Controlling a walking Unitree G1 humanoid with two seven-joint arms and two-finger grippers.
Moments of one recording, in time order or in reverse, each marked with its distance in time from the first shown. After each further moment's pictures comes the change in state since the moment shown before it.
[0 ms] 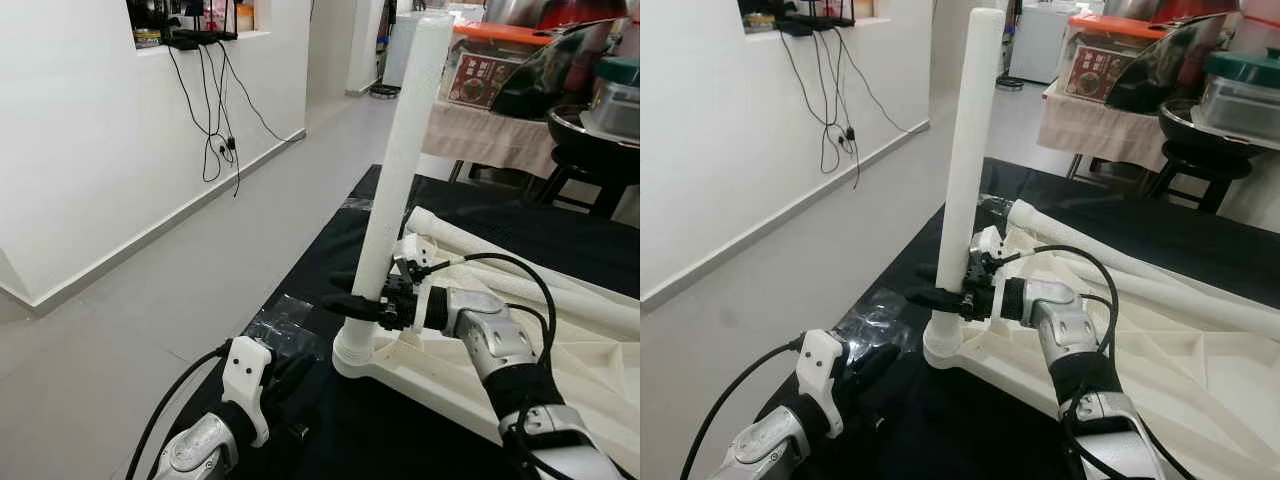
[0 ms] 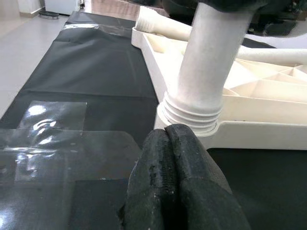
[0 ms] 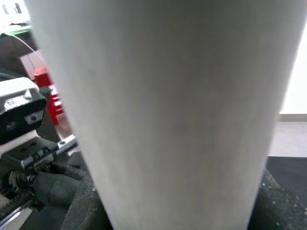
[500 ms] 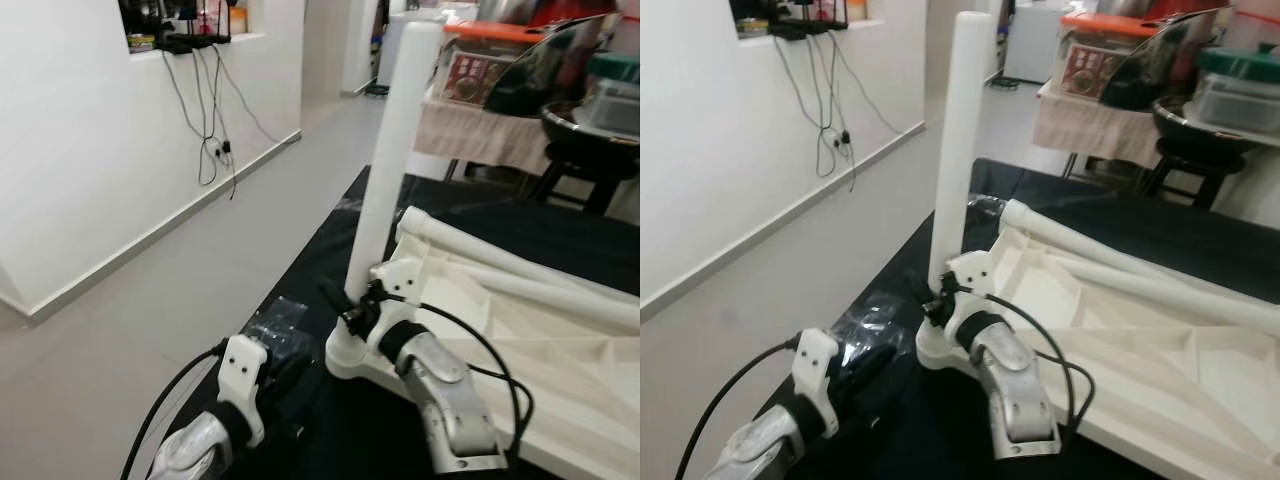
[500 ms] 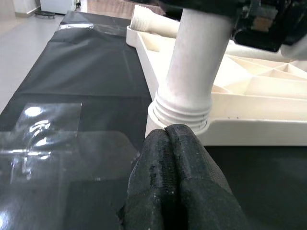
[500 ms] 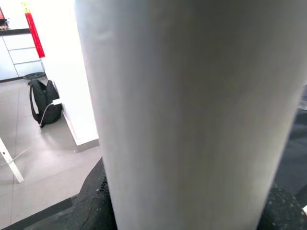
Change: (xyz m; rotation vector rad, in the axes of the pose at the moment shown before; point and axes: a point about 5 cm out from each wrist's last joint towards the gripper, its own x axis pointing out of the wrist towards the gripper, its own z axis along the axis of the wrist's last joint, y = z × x) left arm -0.007 0.005 -0.002 0.002 0.019 0.012; right arm 0.039 0.044 -0.014 0.001 -0.075 -0.687
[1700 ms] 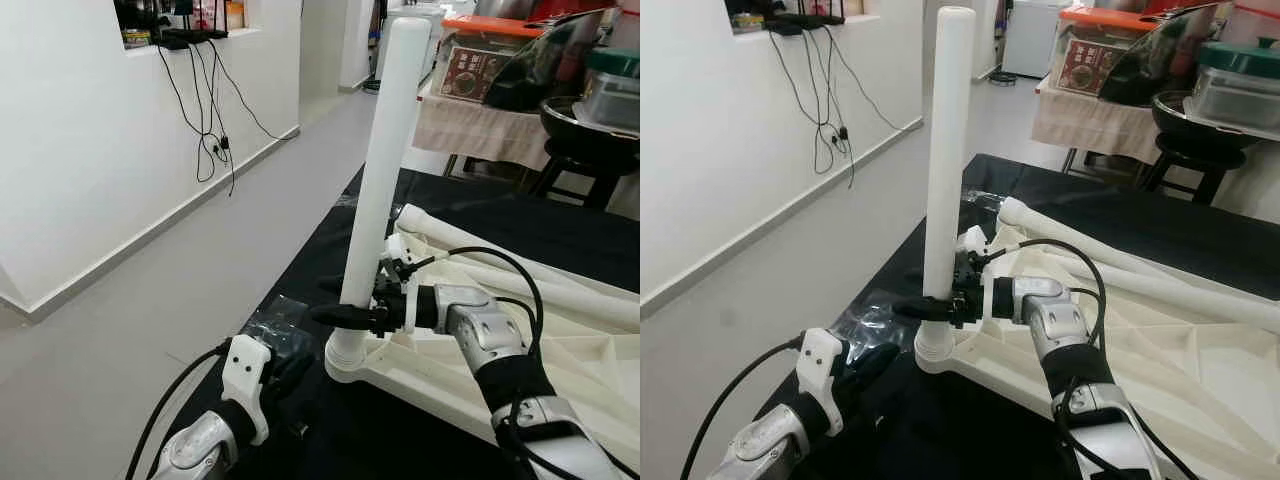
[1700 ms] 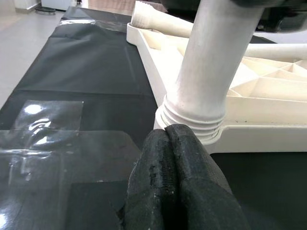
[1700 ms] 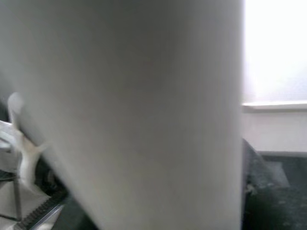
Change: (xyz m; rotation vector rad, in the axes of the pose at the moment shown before) left arm 0.006 -0.001 0.002 -0.001 -0.009 -0.001; right arm 0.015 -0.049 0.022 0.040 0.139 0.846
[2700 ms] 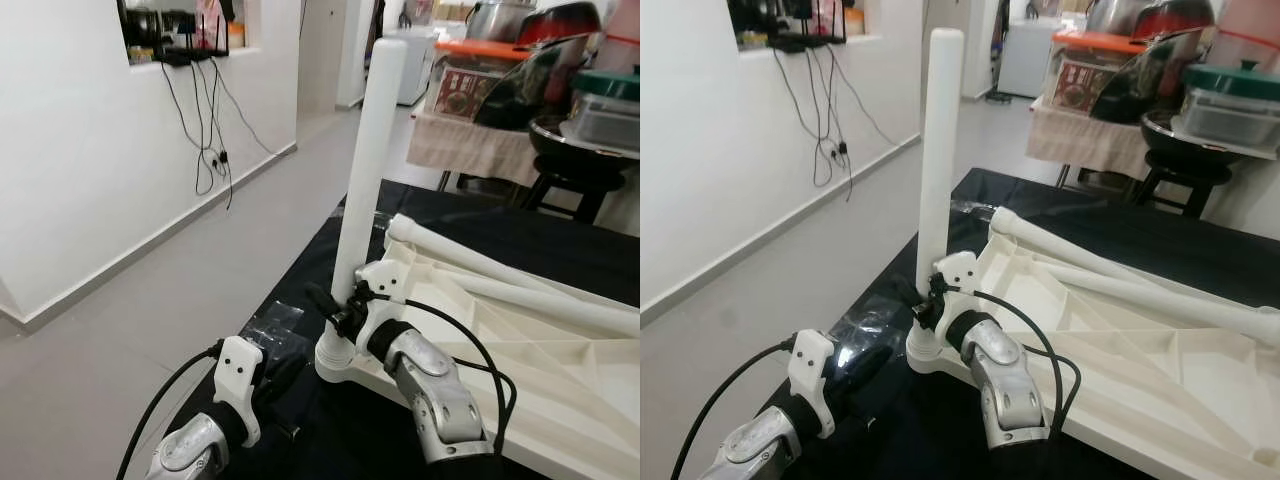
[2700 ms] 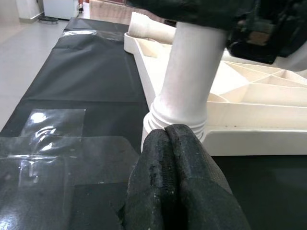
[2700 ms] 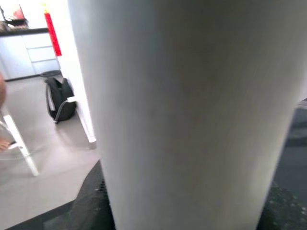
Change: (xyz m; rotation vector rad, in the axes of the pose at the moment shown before) left arm -0.005 0.005 -0.001 -0.005 0.005 0.019; right arm 0.038 0.038 -0.032 0.000 -0.118 -0.766
